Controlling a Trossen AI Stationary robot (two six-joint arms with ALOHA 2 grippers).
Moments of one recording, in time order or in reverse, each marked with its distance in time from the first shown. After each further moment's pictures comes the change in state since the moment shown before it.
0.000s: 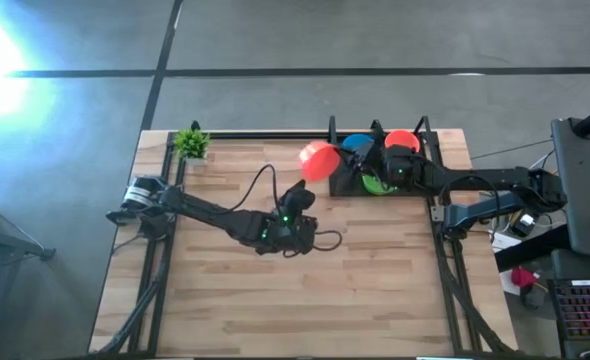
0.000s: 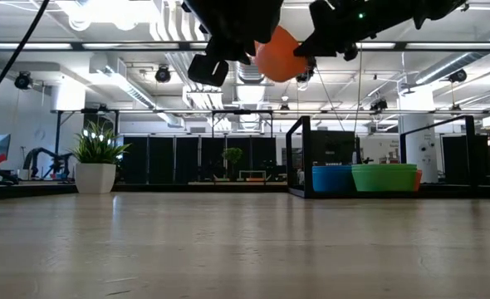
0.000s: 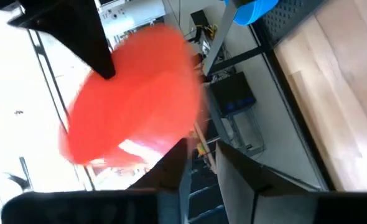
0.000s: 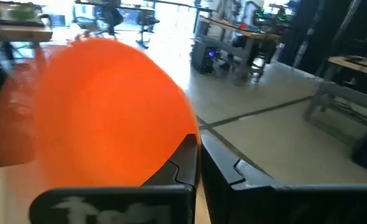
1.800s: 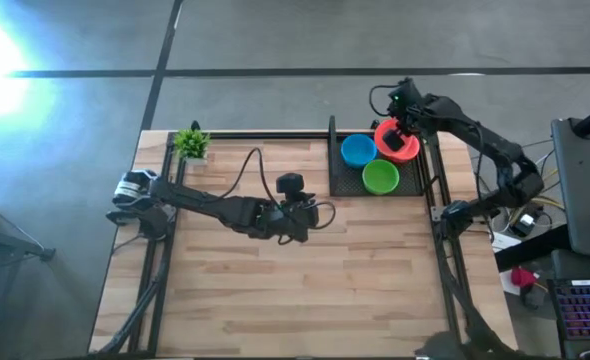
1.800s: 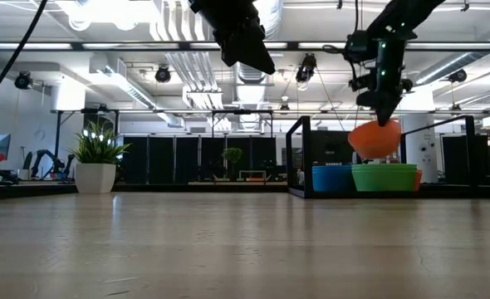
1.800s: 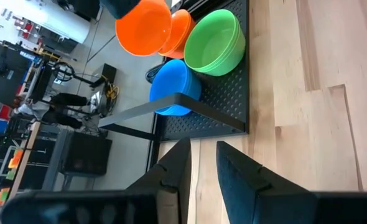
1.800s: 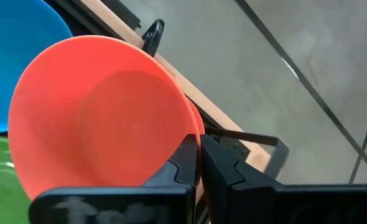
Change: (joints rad) left arm 0.062 -0.084 -0.002 -0.056 0.548 -0.775; right arm -0.724 0.231 0.425 -1.175 0.001 -0.095
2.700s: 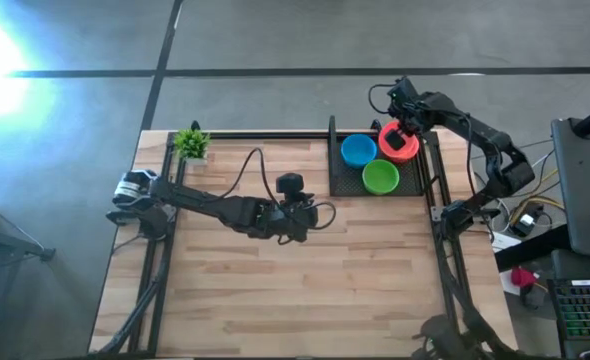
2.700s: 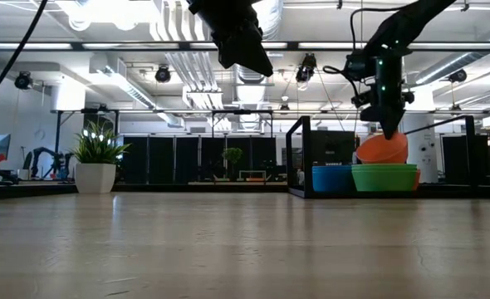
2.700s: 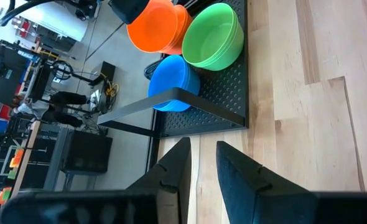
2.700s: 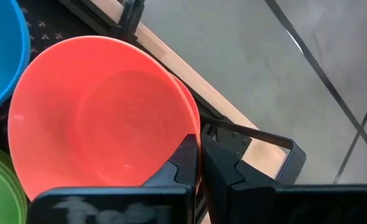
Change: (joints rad) left arm 0.000 0.000 0.000 -0.023 0.000 0.000; right arm -0.079 0.110 0.001 0.011 -0.004 -0.032
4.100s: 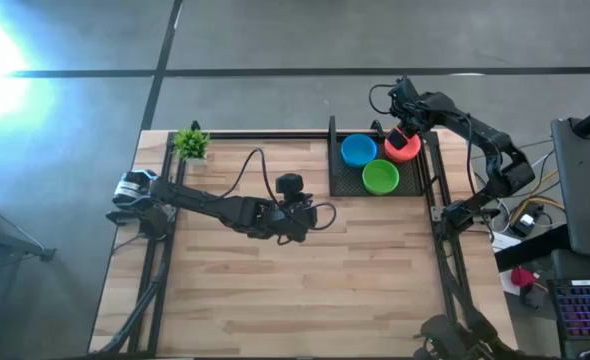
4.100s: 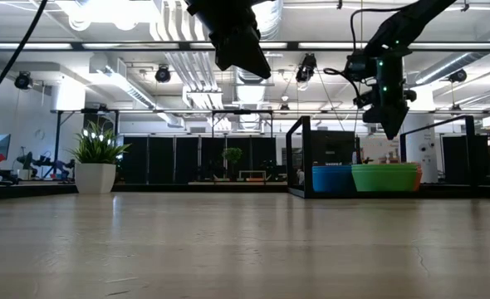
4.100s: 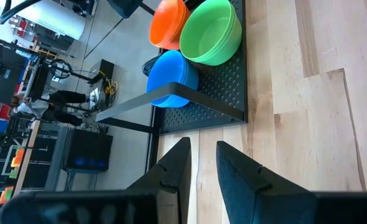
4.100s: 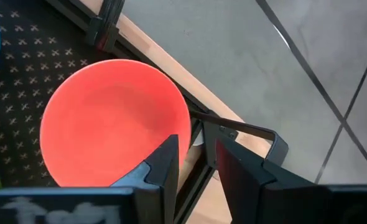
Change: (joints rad) left arm -0.001 0.000 0.000 -0.023 0.000 0.000; right arm -0.004 0.000 -0.002 -0.007 0.055 -0.002
